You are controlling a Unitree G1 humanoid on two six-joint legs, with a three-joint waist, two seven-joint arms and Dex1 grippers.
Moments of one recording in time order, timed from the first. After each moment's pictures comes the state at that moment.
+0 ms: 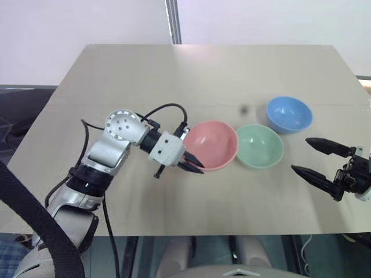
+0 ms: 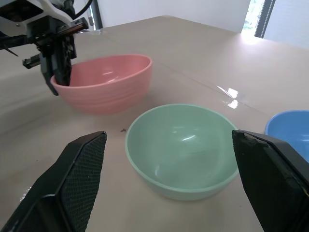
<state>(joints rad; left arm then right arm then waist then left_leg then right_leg) -0.66 0.74 -0.35 0.00 -0.34 -0.13 -1.61 0.24 -0.79 -0.53 -0.55 0.81 0.43 0.95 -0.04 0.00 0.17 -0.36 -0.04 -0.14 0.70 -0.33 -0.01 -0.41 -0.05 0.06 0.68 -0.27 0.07</state>
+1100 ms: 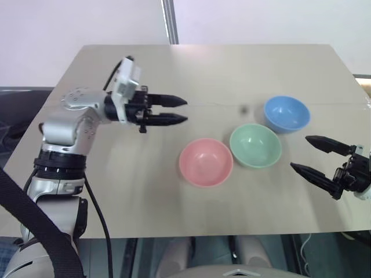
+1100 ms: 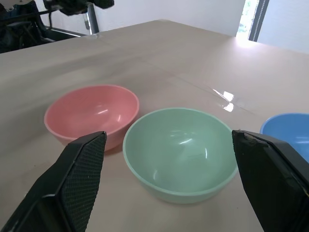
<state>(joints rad) -0.75 0.78 0.01 0.15 -0.66 0.47 -1.35 0.23 -0.79 -0.53 -0.57 0.82 0.43 0.93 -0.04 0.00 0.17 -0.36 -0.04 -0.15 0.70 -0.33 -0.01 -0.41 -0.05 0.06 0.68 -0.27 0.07</state>
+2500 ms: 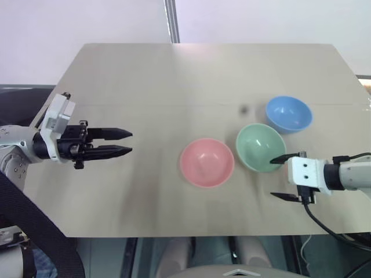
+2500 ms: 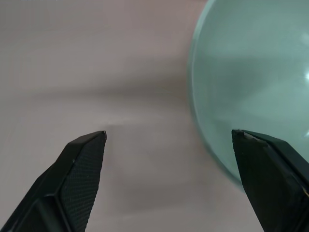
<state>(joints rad) -0.31 1.05 0.30 0.07 -0.67 0.48 -1.57 -0.11 -1.13 0.14 -0.55 0.09 0.41 1.01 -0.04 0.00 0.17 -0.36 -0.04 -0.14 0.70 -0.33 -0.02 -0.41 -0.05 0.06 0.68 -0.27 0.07</state>
